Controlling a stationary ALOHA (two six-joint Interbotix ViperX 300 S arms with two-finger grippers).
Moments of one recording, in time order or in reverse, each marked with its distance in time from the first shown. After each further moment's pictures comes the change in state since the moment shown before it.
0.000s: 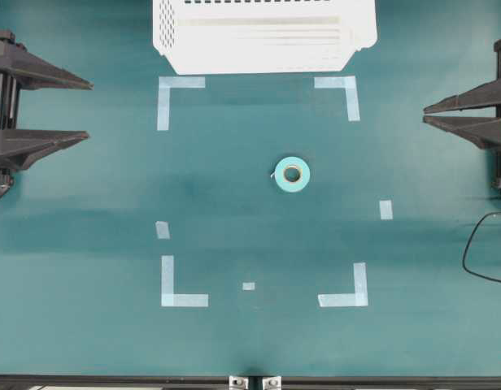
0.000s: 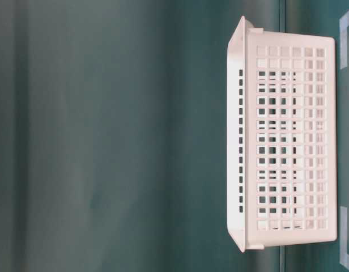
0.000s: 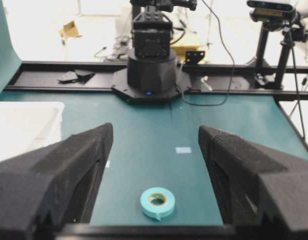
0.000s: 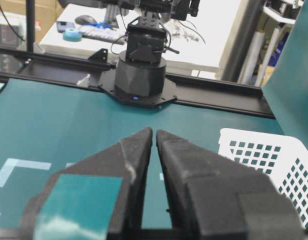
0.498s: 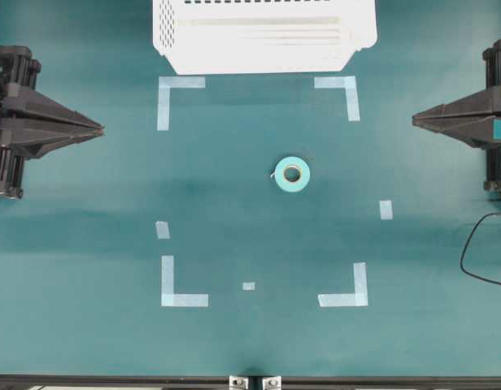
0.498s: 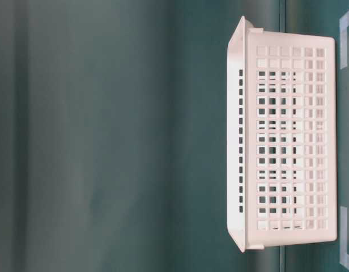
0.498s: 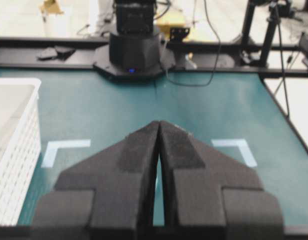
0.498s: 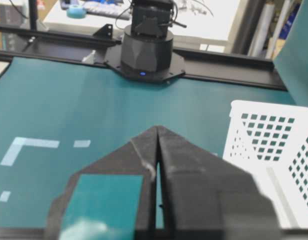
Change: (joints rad) left arm -0.049 0.066 0.009 -0.026 -0.011 0.000; right arm -0.002 0.035 0.021 0.000 0.009 0.049
